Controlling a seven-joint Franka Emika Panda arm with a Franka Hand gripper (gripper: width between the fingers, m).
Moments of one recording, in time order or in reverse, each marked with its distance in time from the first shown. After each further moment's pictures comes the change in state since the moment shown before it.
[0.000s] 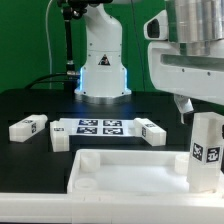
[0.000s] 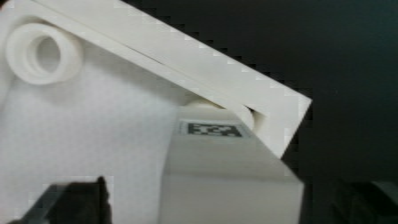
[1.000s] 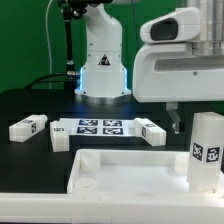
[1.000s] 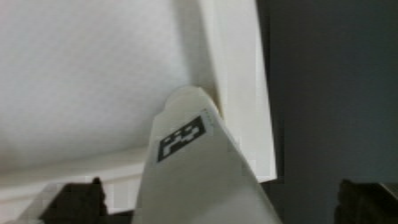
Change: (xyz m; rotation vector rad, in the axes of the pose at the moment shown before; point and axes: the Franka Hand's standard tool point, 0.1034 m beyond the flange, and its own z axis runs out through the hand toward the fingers) arm -0.002 -0.001 0.001 -0.074 0.061 -1.006
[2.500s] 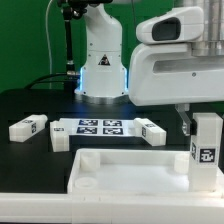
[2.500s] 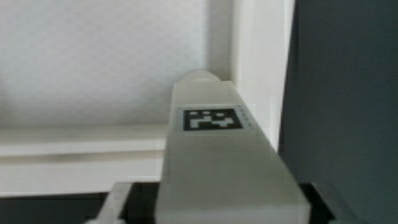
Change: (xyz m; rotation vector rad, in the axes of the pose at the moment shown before) arm 0.002 0.008 0.001 0.018 0.003 0.102
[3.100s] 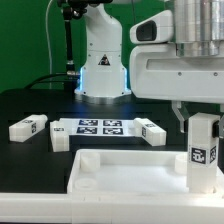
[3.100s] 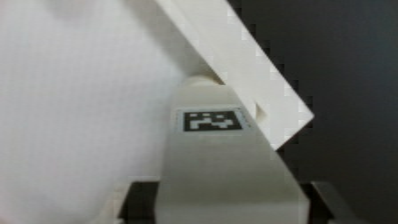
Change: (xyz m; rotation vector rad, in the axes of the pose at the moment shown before) arm 0.001 0.003 0.001 0.037 0.004 0.686
